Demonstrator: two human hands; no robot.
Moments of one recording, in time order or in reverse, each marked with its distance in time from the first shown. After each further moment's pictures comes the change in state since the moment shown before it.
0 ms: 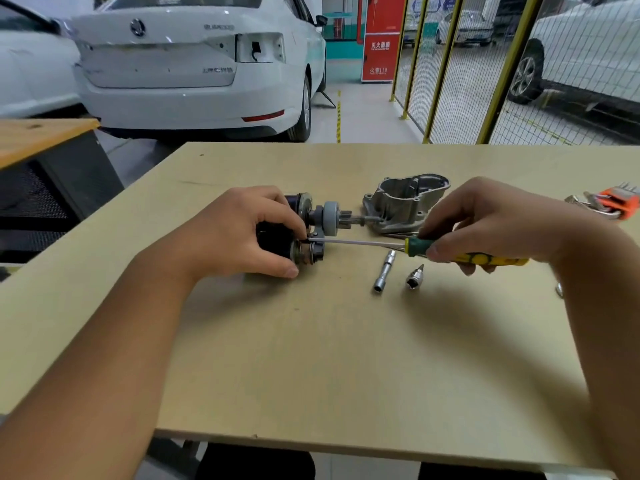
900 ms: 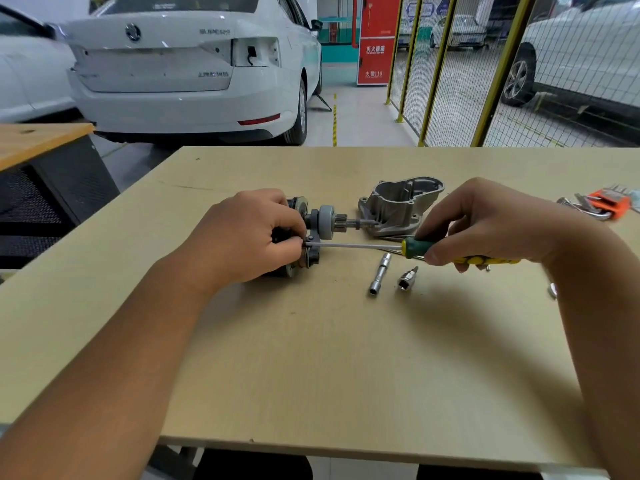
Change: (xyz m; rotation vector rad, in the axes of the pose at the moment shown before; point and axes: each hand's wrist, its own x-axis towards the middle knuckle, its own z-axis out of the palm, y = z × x) left_hand 0.008 0.013 0.015 0.256 0.141 -0.071; right_hand 0.001 0.005 -0.004 0.024 0.048 -0.033
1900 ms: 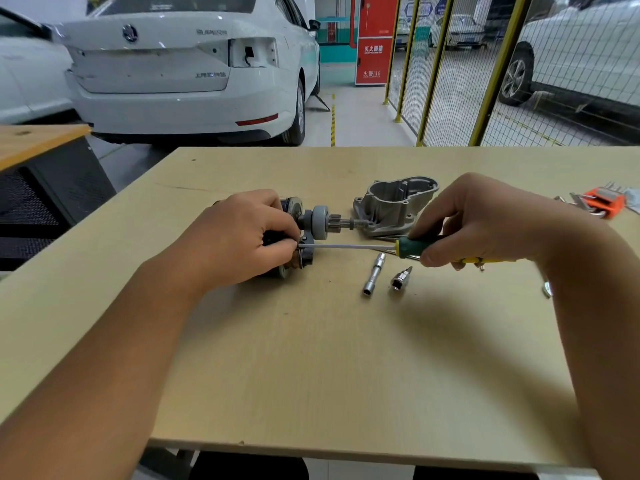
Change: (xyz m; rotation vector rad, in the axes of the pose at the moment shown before) left_hand -0.002 0.003 -0.003 -0.008 -0.052 0.005; right_hand -0.006 -0.012 -0.001 -0.067 -0.003 -0.024
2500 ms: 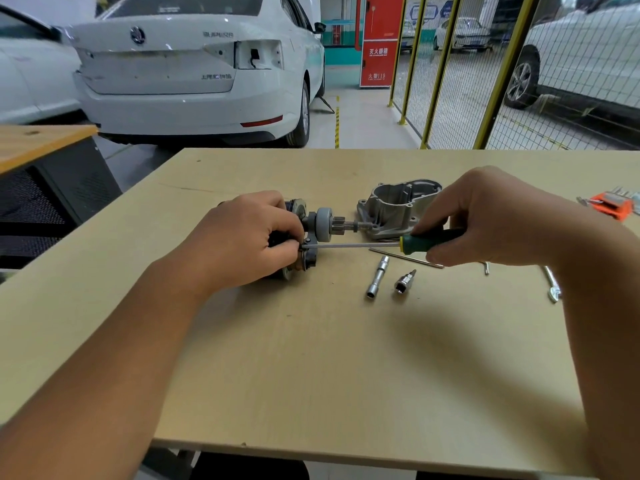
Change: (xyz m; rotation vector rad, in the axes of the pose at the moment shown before) left_hand 0.000 0.000 0.002 0.024 0.011 -0.024; right_hand -0.003 -0.018 0.001 -0.294 0.124 -0.070
